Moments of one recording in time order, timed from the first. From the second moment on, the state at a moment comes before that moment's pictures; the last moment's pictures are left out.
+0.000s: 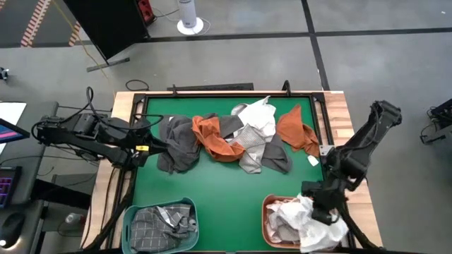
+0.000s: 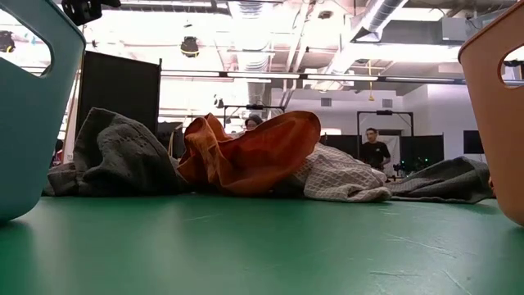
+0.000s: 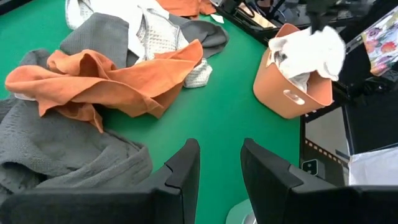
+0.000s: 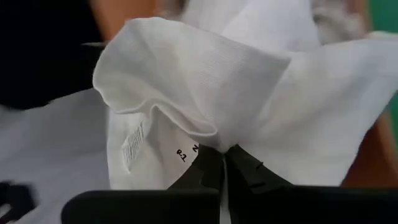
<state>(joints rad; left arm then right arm) -0.20 0.69 1.04 -0.88 -0.21 -0.66 0.84 1.11 0.92 -0.79 -0.20 1.34</state>
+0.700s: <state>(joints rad) -0.20 0.69 1.04 -0.94 -0.20 -0.63 0.68 1.52 0.93 -0.62 -0.21 1.01</state>
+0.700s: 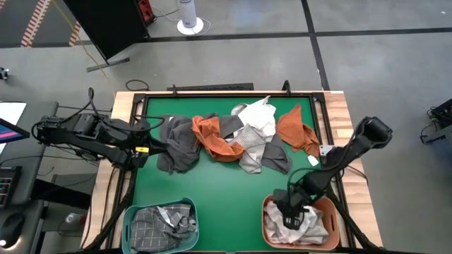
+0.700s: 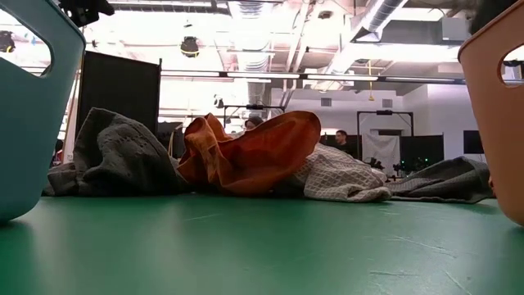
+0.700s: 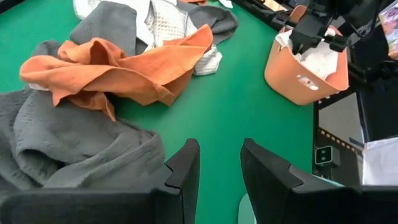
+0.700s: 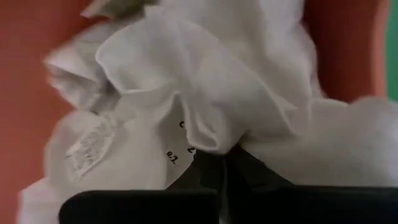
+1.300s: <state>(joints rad) -0.20 0.69 1.04 -0.96 -0.21 -0.61 0.70 1.65 0.93 -0.79 -0.30 0.96</state>
